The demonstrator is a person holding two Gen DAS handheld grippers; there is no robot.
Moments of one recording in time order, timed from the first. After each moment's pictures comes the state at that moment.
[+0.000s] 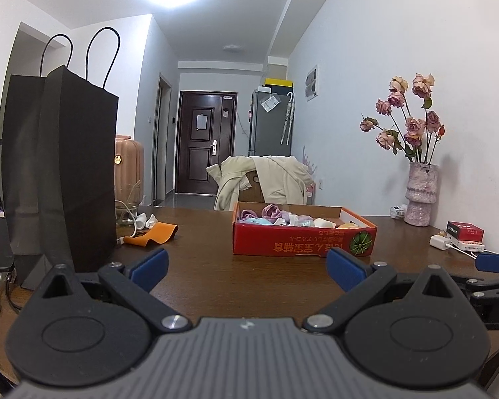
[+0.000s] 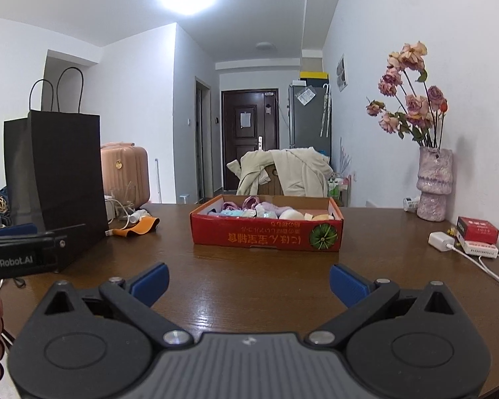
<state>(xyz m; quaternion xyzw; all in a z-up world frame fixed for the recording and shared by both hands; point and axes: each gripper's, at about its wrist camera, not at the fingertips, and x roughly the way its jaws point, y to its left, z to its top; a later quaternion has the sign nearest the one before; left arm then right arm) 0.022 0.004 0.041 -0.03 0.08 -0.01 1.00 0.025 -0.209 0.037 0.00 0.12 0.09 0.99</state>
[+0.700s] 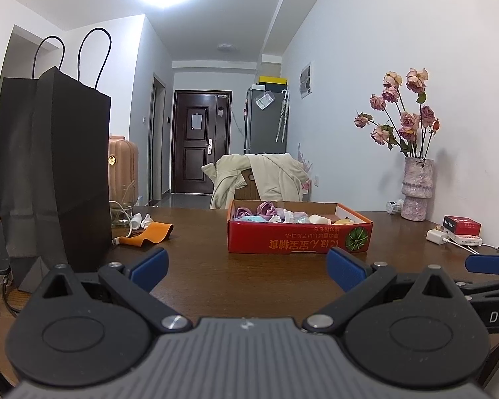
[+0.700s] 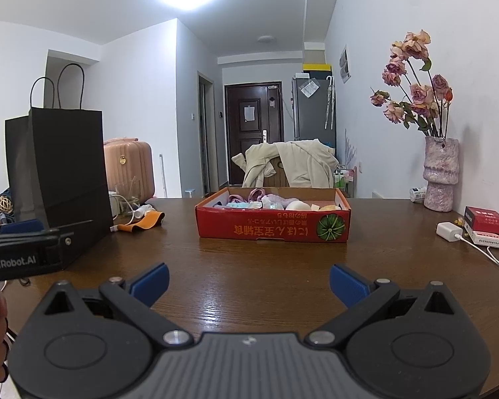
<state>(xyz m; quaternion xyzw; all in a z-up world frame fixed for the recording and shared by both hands) 0.024 0.000 0.040 -0.02 0.08 -0.02 1.00 0.030 -0.207 0.034 0.00 0.13 0.10 0.99</state>
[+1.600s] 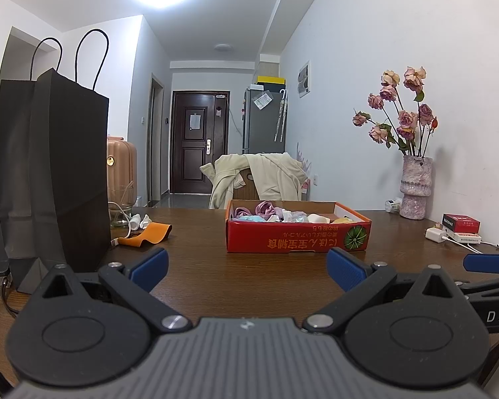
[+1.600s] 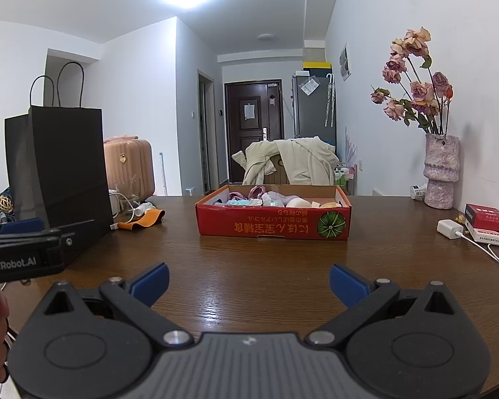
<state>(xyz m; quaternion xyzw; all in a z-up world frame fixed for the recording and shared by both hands) 0.022 0.000 0.039 -0.02 0.08 -0.02 1.00 0.031 -0.208 0.032 0.00 0.13 0.10 0.99</state>
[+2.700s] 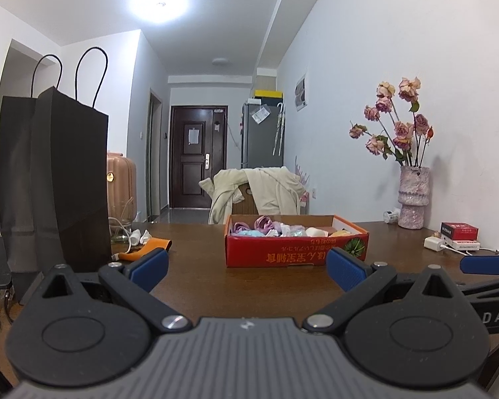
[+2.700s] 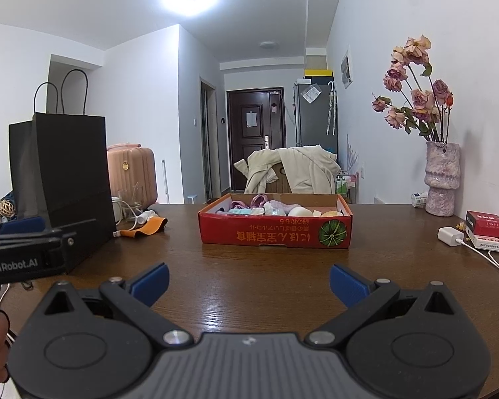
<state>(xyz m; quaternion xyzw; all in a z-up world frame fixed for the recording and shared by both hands) 0.014 0.000 0.042 -0.01 0.05 -0.03 1.00 0.027 -0.206 0.034 0.00 0.12 0.11 0.99</state>
